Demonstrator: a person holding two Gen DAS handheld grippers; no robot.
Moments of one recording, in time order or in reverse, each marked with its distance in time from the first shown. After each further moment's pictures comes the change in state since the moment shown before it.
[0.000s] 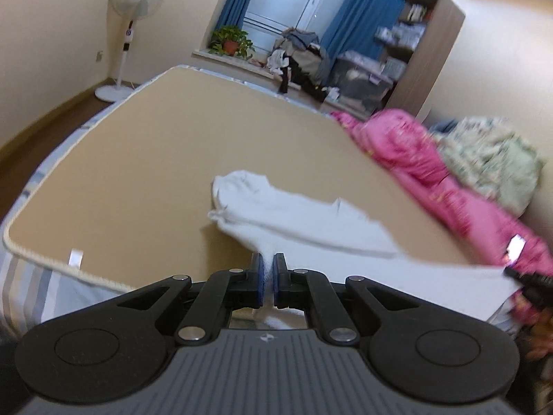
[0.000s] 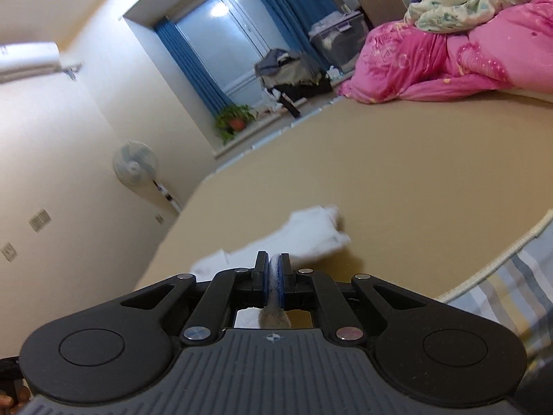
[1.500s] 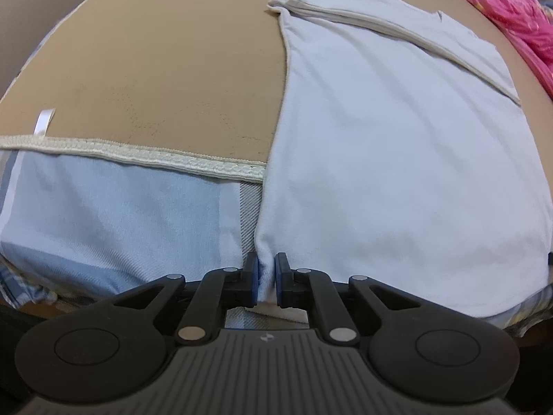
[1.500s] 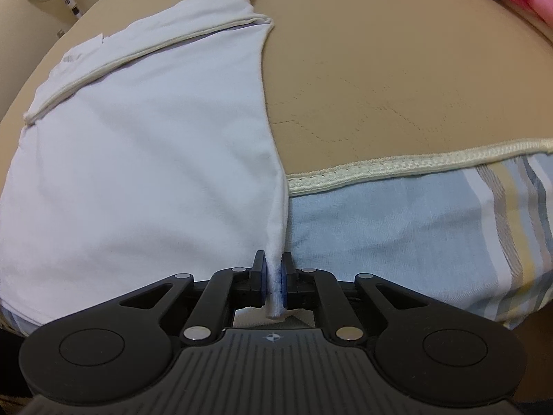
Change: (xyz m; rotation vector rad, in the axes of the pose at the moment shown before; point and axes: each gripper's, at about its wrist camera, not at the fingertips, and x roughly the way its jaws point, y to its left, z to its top) left arm 0.221 0.010 -0.085 0.047 0.529 0.389; right arm 0.181 -0.056 -0.102 -0.219 0.628 -0.396
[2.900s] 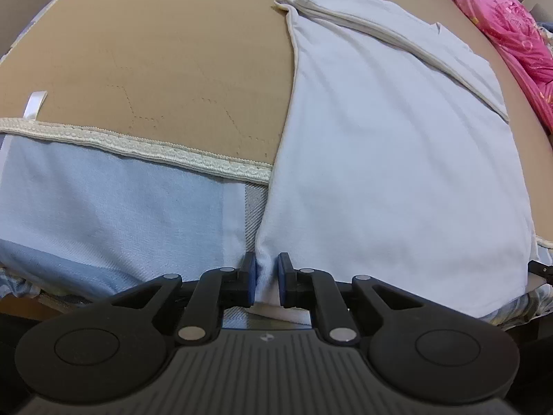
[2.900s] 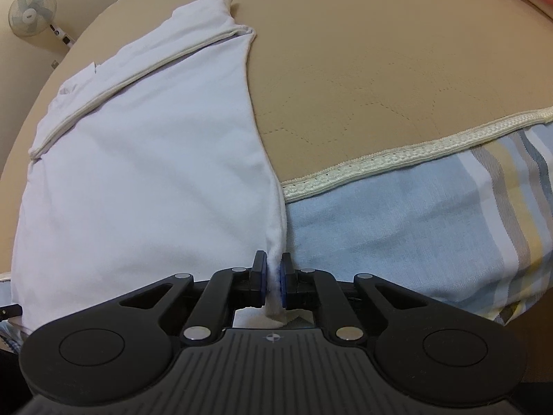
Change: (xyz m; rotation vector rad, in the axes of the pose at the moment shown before) left arm 0.000 0.010 0.003 -0.054 0.031 -0.091; right arm -0.008 -0.018 0.002 0.121 -0.003 0.060
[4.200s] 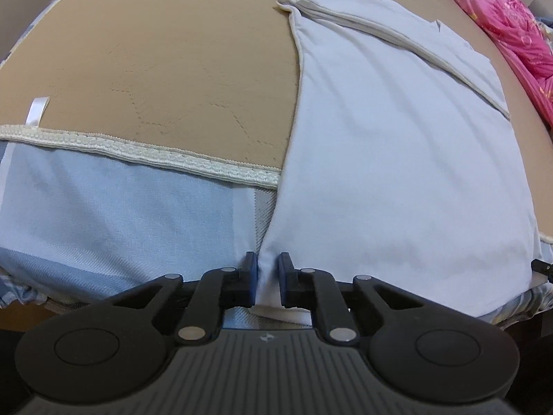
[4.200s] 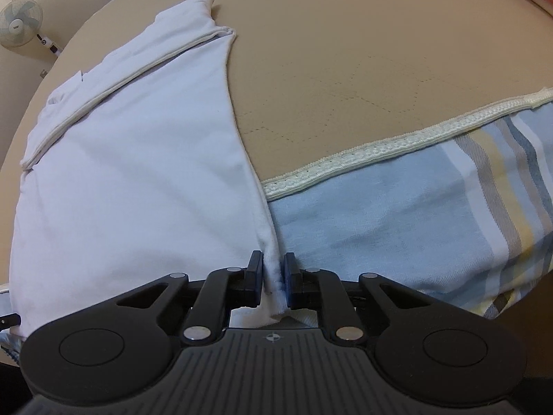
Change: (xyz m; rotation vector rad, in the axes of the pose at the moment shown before) left arm -0.003 0.005 0.008 0.021 0.010 0.003; right arm 0.002 -0.015 0.000 0.054 0.005 -0.013
